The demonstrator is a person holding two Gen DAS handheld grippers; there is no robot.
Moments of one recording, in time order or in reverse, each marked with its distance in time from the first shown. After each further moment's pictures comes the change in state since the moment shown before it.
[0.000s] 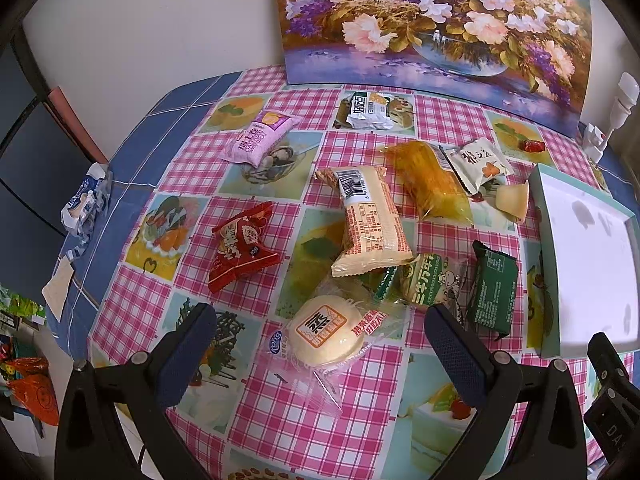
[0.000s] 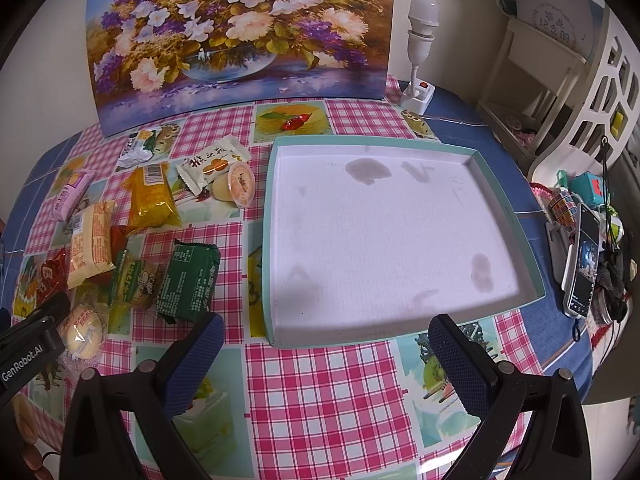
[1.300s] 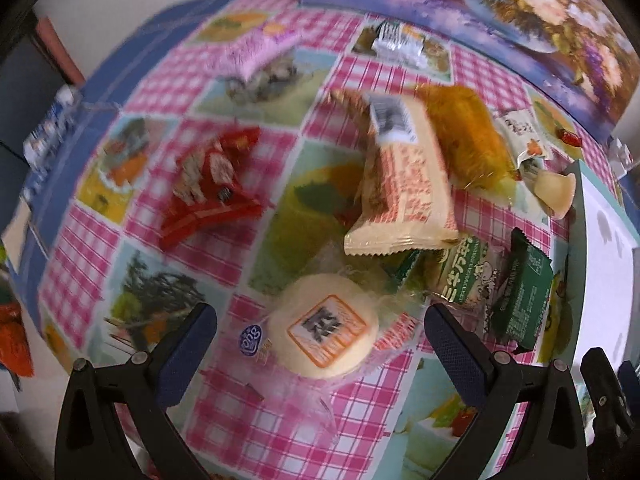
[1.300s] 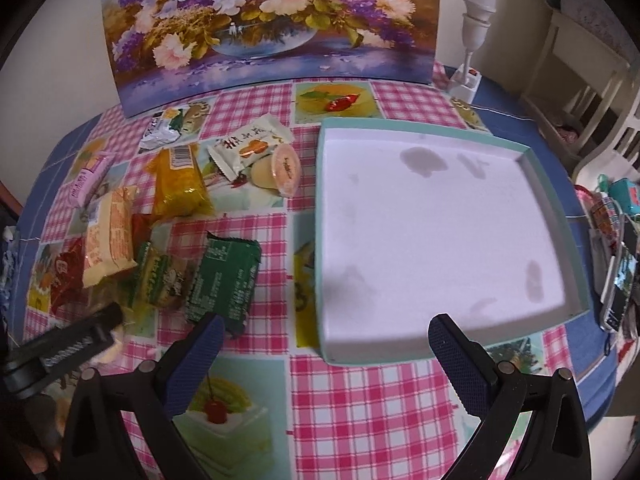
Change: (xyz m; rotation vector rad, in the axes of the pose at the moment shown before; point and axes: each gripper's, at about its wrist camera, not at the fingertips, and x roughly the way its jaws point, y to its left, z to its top) left arm 0.073 0.010 0.001 -0.182 0.178 -0.172; right arm 0.026 0.031 0.015 -0.048 0.068 0.108
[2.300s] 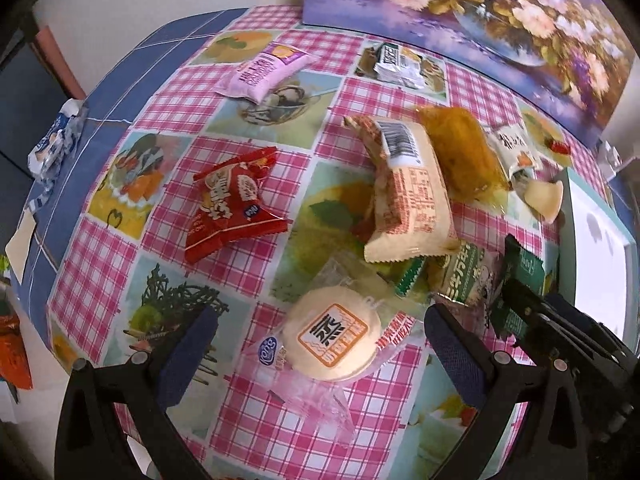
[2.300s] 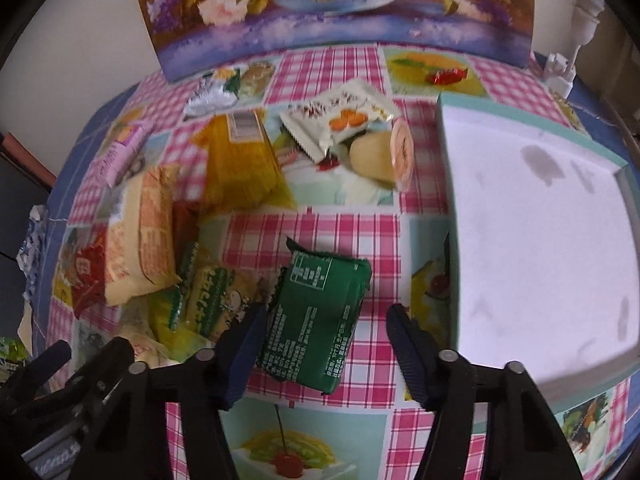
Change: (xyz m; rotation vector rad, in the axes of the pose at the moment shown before) left arm -0.019 0.008 -0.009 0.048 -0.044 0.010; right arm 0.064 0.057 0.020 -0.074 0.121 0.183
